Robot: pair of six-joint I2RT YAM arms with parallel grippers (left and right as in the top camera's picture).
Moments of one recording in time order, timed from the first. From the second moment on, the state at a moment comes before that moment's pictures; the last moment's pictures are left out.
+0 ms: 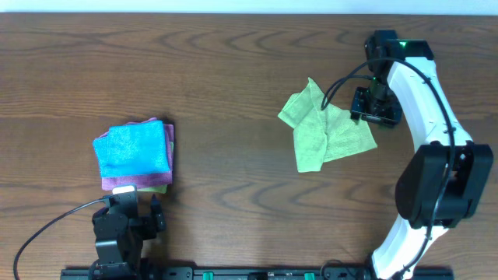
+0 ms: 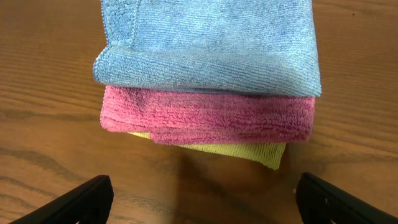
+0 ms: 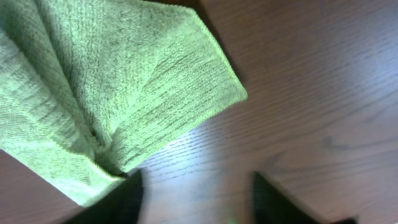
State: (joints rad) left arm 0.07 0.01 0.21 -0.87 -0.10 -0.03; right arm 0.03 1.98 1.70 -1.37 0.12 0.40
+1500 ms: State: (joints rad) left arm -0.20 1.34 1.29 -0.72 0.46 -0.59; right arm 0.03 1.93 1.70 -1.32 -0.01 0.38
